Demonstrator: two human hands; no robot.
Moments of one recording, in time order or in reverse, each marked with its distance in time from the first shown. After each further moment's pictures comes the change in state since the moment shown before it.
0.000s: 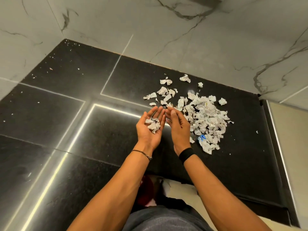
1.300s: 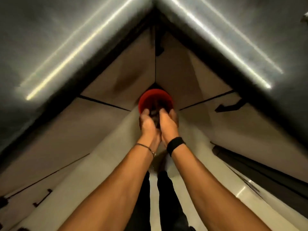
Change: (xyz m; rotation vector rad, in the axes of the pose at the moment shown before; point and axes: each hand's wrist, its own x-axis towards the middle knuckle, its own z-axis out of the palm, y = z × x) left_hand -0.106 -0.205 -0.313 -0.183 0.908 0.324; right_hand -0.212 0.293 -0.078 -0.227 -0.351 0.805
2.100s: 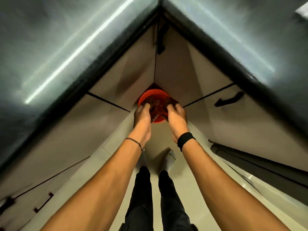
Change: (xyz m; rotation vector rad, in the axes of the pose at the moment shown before) left_hand 0.013 0.031 -0.027 0.466 -0.153 0.203; right_hand 0.016 0.012 -0.020 -0.086 -0.009 -0.126
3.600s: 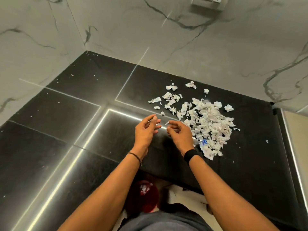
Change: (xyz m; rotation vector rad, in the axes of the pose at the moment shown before) left_hand -0.085 0.287 0.247 0.378 -0.656 0.516; right_hand -0.008 -0.346 -0.085 -0.116 0.337 -0.581
